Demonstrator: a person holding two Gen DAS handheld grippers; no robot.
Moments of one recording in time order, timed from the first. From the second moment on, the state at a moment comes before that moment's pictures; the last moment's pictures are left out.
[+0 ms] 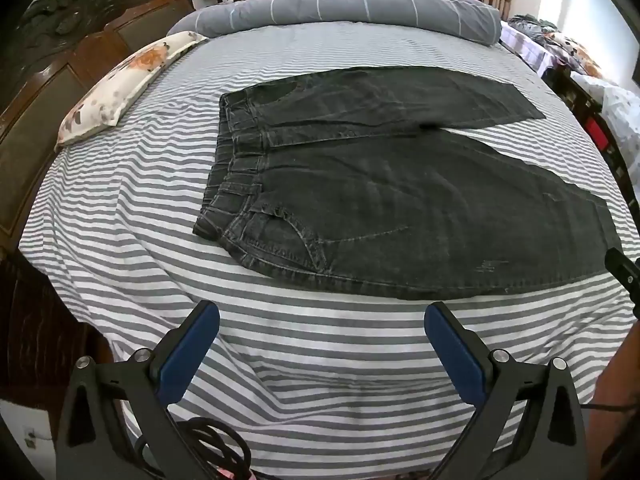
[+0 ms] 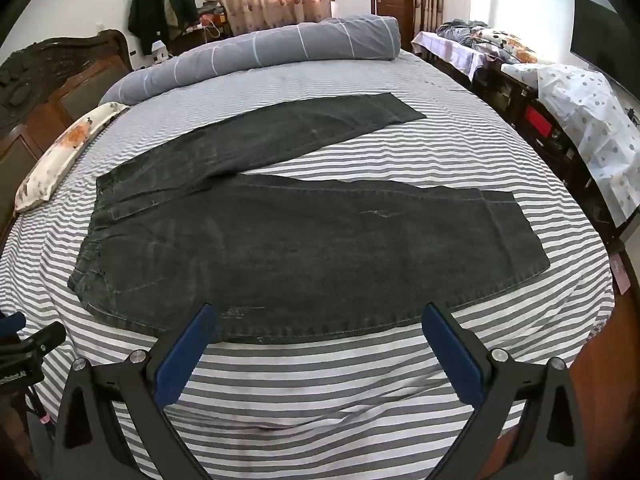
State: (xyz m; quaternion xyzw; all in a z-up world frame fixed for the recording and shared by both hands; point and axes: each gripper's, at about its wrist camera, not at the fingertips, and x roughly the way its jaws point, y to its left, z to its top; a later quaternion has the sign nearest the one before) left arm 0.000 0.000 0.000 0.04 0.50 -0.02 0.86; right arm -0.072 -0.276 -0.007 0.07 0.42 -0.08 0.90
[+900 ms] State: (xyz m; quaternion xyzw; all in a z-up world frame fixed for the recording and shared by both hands) left arm -0.009 -0.003 0.022 0.03 0.49 -0.03 0.87; right arm -0.089 -0.267 0.023 0.04 0.40 -0.07 0.91
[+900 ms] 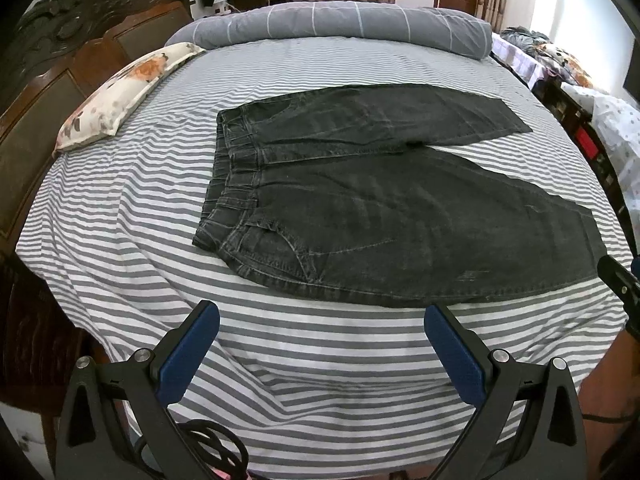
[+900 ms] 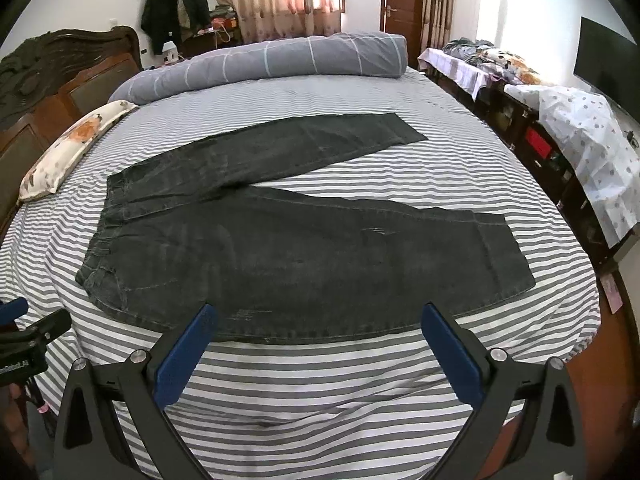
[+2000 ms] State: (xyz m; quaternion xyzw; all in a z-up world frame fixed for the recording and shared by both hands) left arm 0.029 -0.010 -0.010 0.05 0.54 -0.03 0.84; right arm -0.047 -0.269 -0.011 0.05 0.45 -0.08 0.89
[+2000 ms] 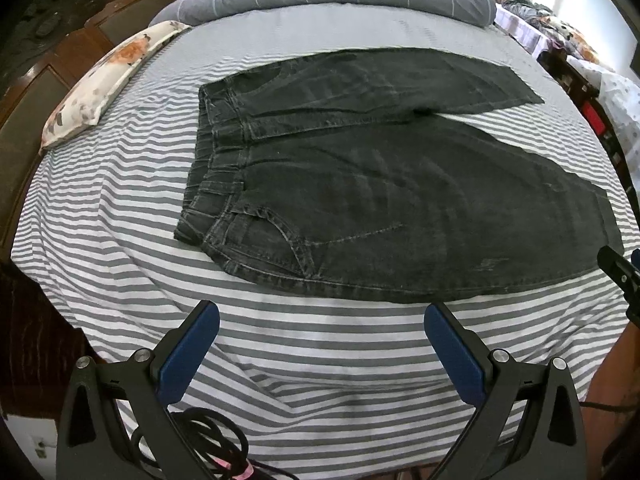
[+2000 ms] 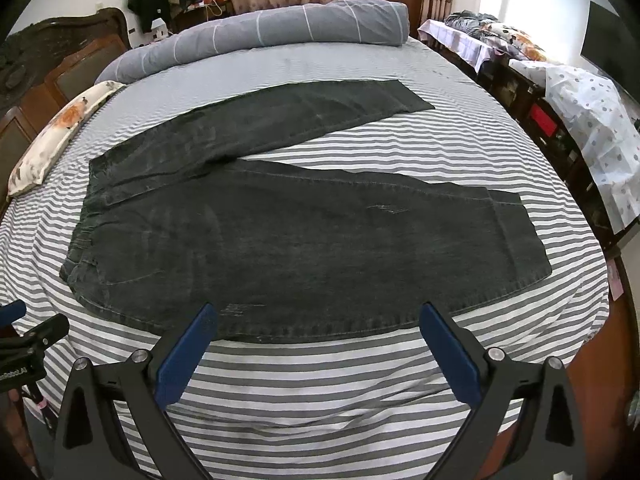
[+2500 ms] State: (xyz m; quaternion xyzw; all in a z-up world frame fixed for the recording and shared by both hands) left arm 0.043 -0.016 -0.022 0.06 0.55 -0.04 0.83; right arm -0.035 -0.278 -0.023 0.06 0.46 -0.09 0.88
